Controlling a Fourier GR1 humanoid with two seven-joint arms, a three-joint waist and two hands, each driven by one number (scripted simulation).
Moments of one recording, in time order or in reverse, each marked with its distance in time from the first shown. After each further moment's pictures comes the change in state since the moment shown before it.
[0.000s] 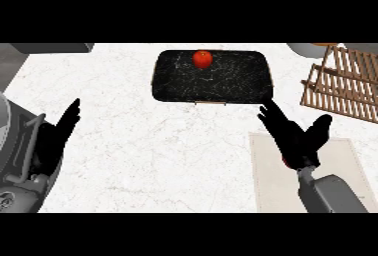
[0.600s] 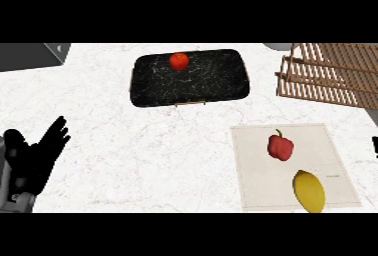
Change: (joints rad) left arm 0.154 -0.038 0.125 -0.096 0.147 0.002 0.116; right arm 0.310 -0.426 -0.344 -0.051 0.222 -0.222 -0.196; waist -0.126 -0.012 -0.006
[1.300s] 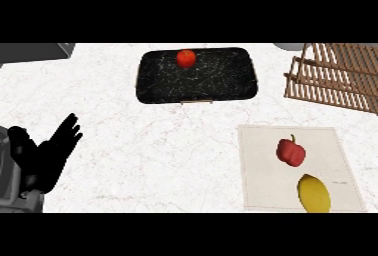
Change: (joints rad) left arm -0.011 -0.078 0.020 -0.040 0.008 -0.033 0.036; right arm 0.607 -0.127 -0.192 -0.421 -0.053 0.190 -0.176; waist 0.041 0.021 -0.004
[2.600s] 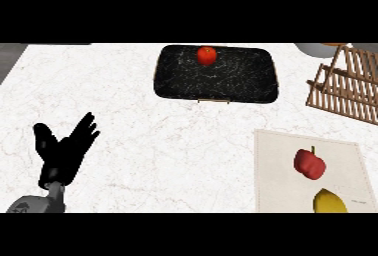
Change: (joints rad) left arm -0.062 -0.116 0.023 0.139 -0.047 -0.083 -0.059; right arm 0.067 -0.138 0.179 -0.586 0.463 -0.219 1.109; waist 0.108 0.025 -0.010
